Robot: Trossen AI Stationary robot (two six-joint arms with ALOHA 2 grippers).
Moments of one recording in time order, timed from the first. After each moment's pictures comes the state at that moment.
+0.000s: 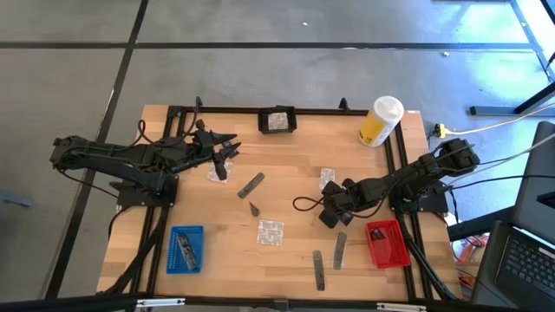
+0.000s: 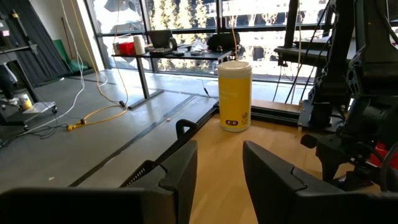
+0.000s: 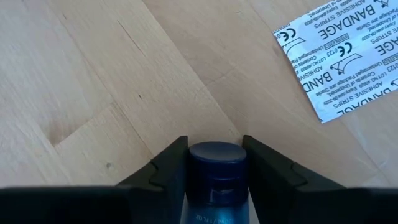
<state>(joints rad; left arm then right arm) -0.05 0.82 0.68 0.03 -0.58 -0.02 0.32 1.56 0.66 -0.38 0.21 0.92</state>
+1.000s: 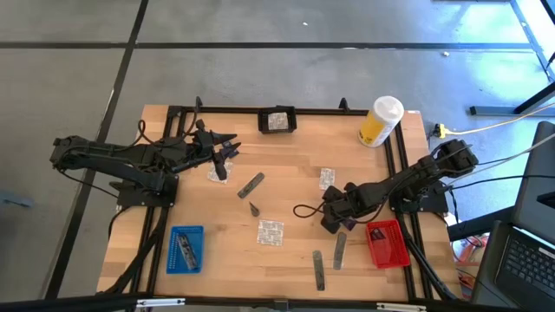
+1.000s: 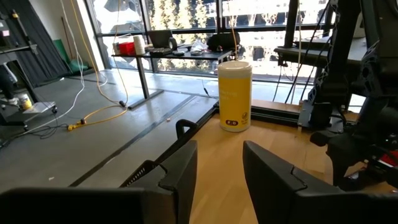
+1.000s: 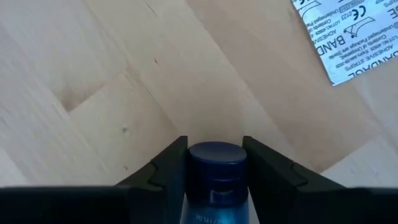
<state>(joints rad) -0.05 0.82 0.68 0.03 -0.58 -0.02 0.37 1.56 0.74 -0.53 0.21 0.99</state>
